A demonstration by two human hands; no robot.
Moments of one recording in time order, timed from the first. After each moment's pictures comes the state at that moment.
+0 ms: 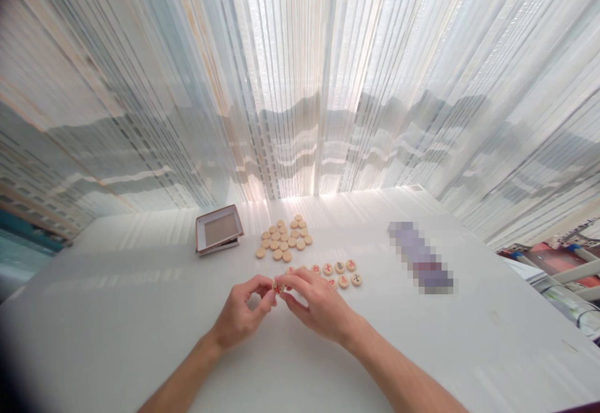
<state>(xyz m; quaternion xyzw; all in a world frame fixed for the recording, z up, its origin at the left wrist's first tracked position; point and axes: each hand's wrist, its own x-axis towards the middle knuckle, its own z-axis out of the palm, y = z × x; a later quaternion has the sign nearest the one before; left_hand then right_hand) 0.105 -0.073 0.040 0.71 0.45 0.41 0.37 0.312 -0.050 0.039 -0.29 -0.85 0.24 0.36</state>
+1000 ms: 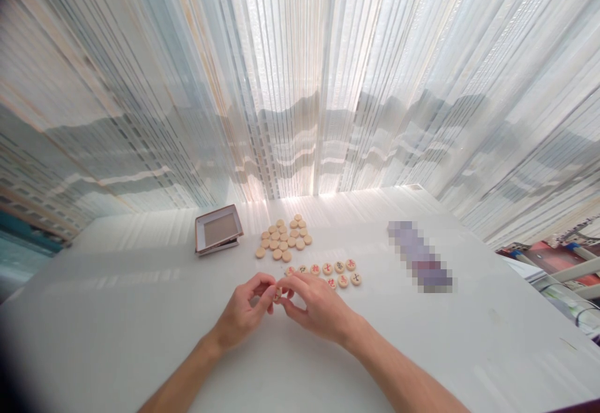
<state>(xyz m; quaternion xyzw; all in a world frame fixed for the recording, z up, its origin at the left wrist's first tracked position) 0.108 -0.073 0.036 0.65 0.44 0.40 0.47 0.309 -0.051 0.041 -0.30 -0.86 0.26 0.33</state>
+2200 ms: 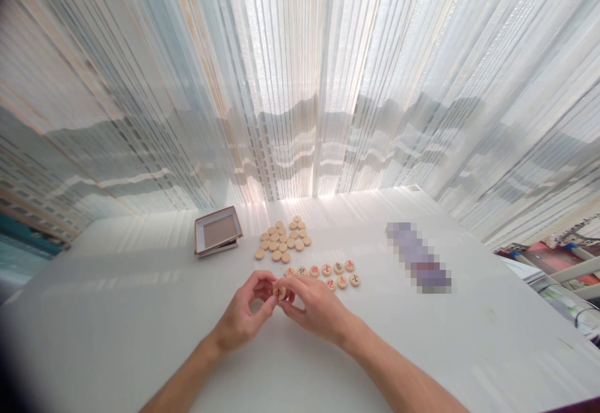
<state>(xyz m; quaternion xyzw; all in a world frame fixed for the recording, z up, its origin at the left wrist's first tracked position) 0.109 -0.075 0.036 0.66 0.42 0.41 0.46 0.309 -0.050 0.036 -0.29 -0.86 0.26 0.34</state>
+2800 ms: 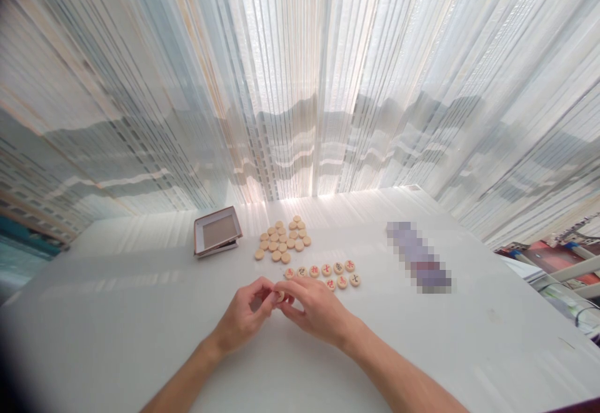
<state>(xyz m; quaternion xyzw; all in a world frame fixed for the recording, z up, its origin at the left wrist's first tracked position) 0.111 -0.073 0.039 0.67 0.45 0.38 0.45 0.307 -0.052 0.040 -0.29 -0.86 0.22 0.35</state>
